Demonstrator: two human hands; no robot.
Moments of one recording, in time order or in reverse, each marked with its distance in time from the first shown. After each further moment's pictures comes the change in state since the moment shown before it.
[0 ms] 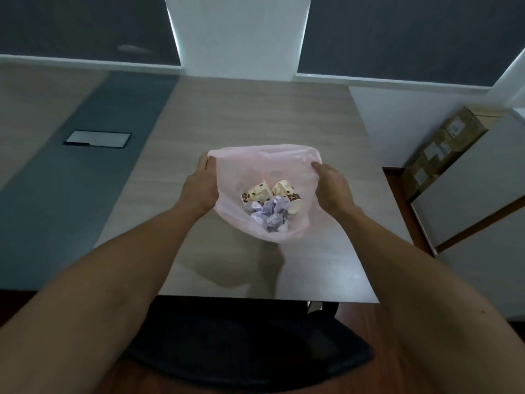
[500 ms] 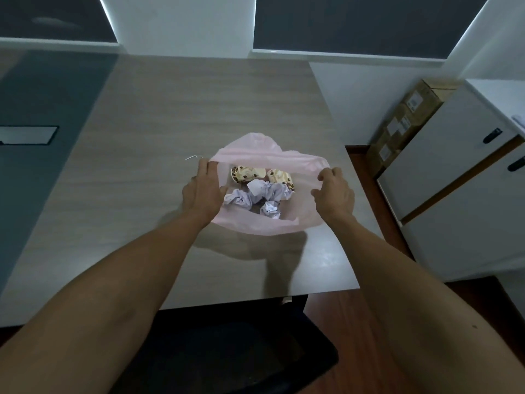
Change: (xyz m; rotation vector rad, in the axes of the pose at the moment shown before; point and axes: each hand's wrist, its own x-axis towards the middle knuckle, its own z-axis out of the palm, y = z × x) left_hand 0.012 0.091 0.096 0.047 -0.038 0.000; right_hand -0.025 0.106 0.019 -0.115 0.059 0.408
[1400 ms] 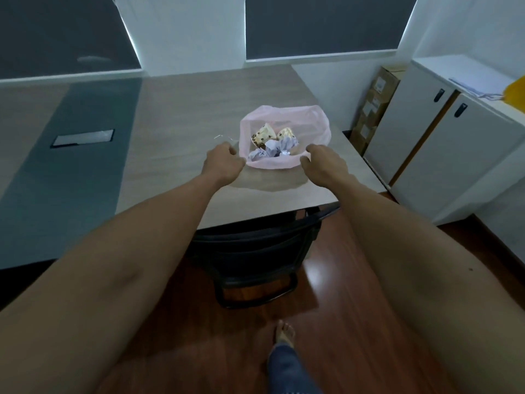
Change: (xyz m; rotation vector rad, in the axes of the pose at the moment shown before) left_hand -0.211 -0.056 -0.164 -0.466 -0.142 -0.019; right_hand -0.271 -0.079 -0.112 0.008 -0.076 -0.124
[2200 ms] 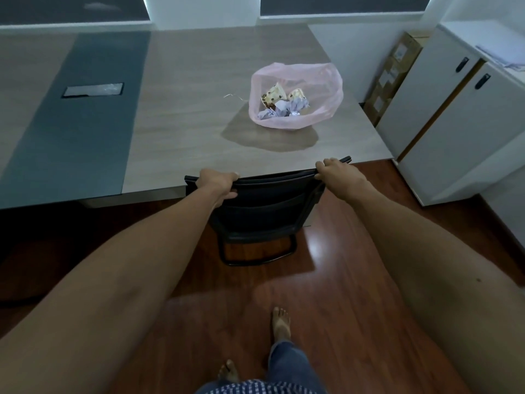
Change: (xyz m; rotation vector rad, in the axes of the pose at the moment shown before) left_hand -0.132 -0.075 0.031 -0.526 0.019 -0.638; right_hand -0.112 0.045 0.044 -0.353 -0.245 -0.318
